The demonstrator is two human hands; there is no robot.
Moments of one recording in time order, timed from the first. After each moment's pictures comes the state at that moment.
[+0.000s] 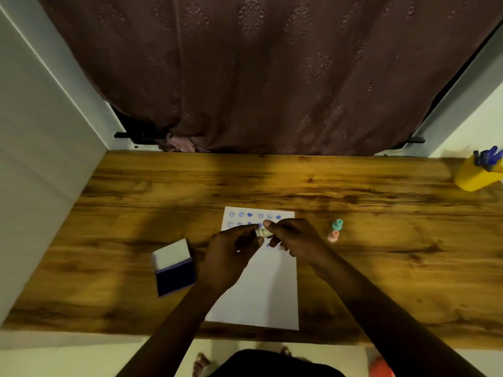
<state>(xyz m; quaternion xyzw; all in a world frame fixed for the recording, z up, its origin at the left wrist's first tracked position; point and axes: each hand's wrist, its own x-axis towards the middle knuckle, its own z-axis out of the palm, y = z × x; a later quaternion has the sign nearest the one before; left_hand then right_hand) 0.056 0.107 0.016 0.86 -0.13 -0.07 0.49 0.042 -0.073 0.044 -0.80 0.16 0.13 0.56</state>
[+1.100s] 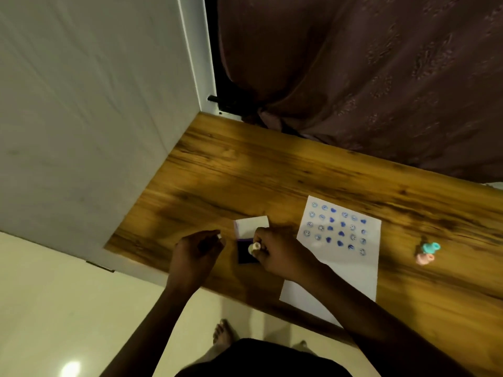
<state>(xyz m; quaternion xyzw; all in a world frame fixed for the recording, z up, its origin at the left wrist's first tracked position) 0.026 0.353 -0.017 0.85 0.06 0.02 0.53 0.066 0.133 -0.011 -0.94 -0.20 0.14 0.23</state>
